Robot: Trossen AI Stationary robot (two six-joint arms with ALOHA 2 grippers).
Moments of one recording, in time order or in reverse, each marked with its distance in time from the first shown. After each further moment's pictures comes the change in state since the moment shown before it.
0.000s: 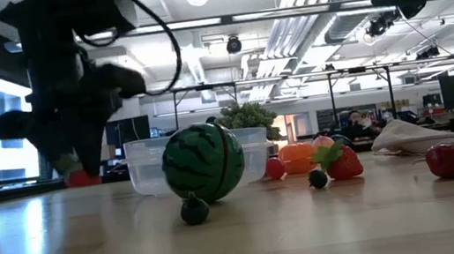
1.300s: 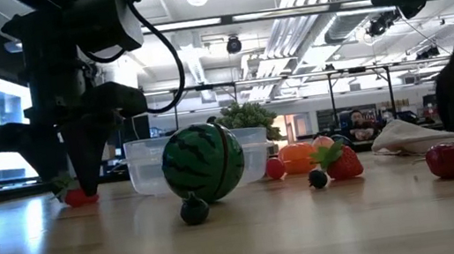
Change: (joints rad) left arm 0.000 0.066 -0.015 0.042 0.036 -0.014; right arm 0.000 0.000 0.000 0.000 0.000 0.000
